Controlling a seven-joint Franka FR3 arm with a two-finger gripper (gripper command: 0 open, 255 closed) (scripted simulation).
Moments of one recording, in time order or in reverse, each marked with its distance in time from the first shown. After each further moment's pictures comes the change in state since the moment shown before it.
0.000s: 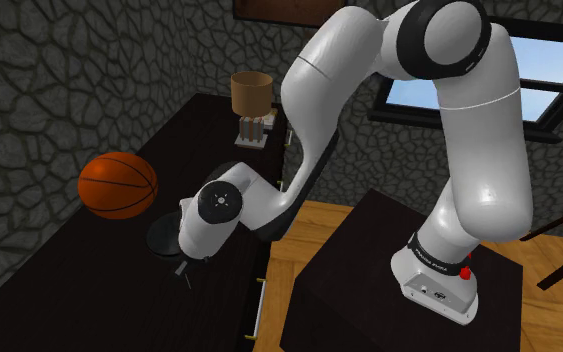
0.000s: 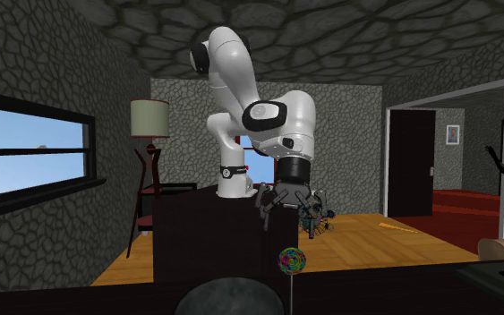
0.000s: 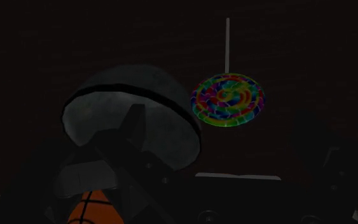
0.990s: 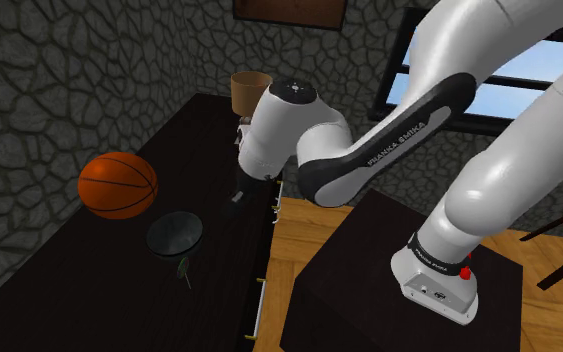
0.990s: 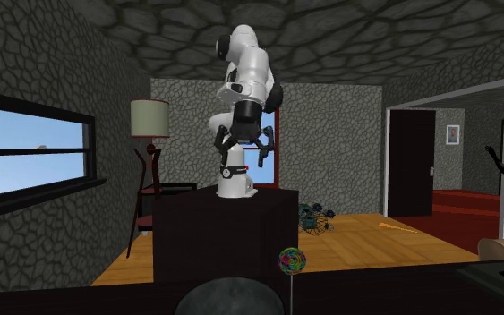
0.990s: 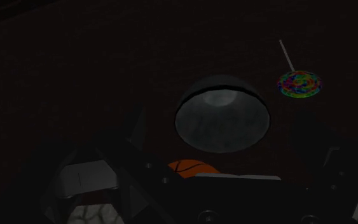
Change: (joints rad) arm -0.273 -0.739 0.152 -0.507 1.177 0.148 -0.946
